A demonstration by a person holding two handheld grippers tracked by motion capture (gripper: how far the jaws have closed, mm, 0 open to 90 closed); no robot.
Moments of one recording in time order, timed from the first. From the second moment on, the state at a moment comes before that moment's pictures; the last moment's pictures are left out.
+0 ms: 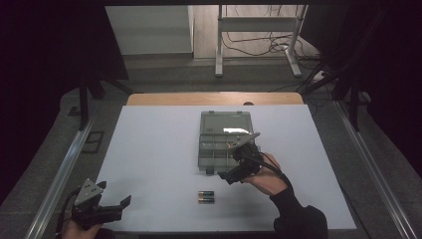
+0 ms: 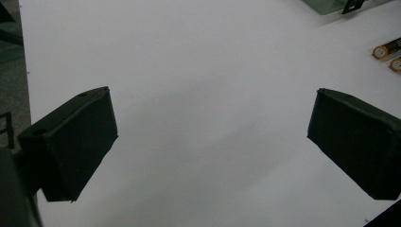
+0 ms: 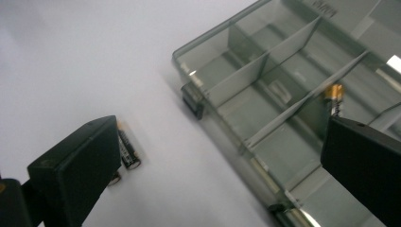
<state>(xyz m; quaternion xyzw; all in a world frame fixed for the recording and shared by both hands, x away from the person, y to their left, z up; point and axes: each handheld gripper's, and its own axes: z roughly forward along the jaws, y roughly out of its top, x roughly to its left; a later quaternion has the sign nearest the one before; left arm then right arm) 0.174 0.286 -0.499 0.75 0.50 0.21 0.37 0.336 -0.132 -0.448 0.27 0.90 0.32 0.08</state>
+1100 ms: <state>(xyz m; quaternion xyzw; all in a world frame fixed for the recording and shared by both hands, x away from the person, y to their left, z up) 0.174 0.285 -0.499 0.75 0.50 0.21 0.37 0.306 -0.063 -0.508 0.14 0.97 0.21 0.02</state>
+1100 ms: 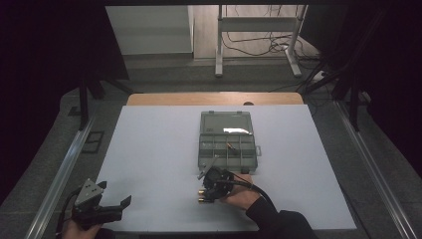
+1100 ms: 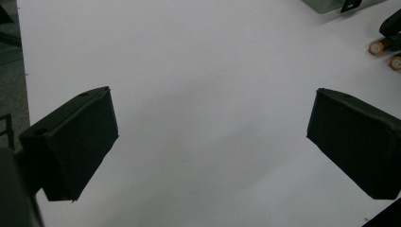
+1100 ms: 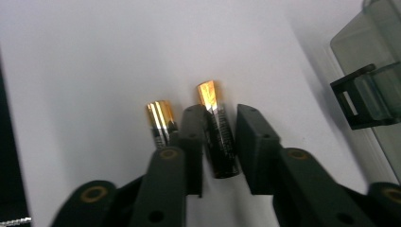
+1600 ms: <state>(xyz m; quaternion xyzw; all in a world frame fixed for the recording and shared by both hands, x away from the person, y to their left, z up) 0.174 0.285 -0.499 0.75 0.50 0.21 0.37 0.308 -0.075 -0.492 0.15 0.96 0.25 0.04</state>
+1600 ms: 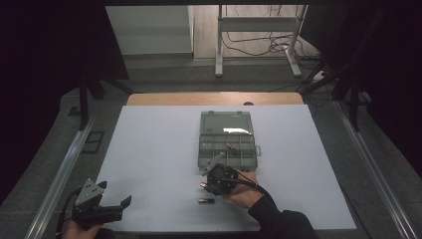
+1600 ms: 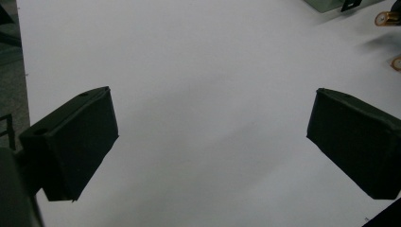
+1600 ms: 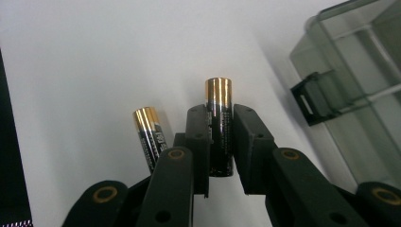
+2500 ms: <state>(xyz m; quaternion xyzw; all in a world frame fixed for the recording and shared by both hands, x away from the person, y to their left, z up) 0.174 0.285 -0.500 0.75 0.50 0.21 0.37 0.334 -0.113 -0.464 0.24 0.92 0.29 0.07</state>
